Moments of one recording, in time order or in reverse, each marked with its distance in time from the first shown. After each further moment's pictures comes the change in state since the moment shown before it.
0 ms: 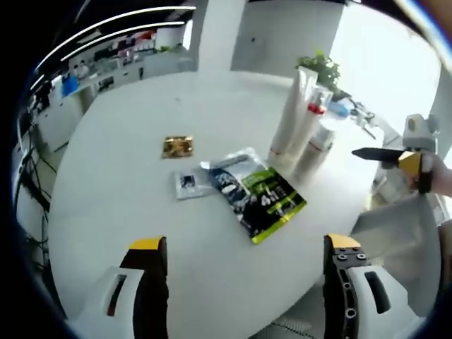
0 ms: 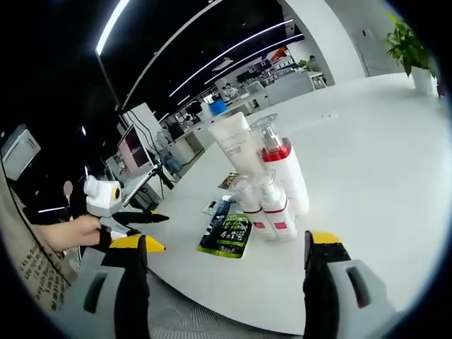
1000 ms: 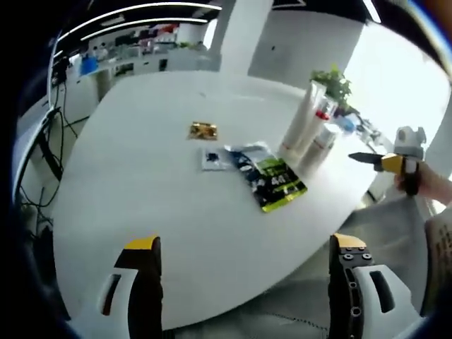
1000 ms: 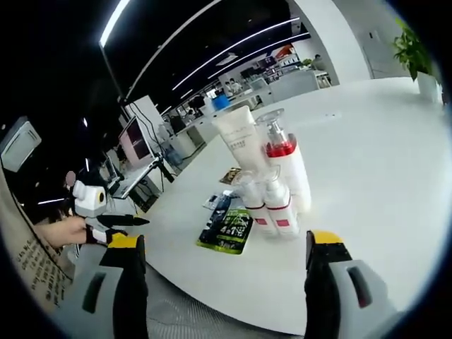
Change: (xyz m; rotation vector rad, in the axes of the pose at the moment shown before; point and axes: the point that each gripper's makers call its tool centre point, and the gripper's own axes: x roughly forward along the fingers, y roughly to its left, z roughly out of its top) left arm -0.042 0.019 -0.034 -0.115 -0.029 0.014; right arm 0.003 0.003 -0.006 -0.039 0.036 0.006
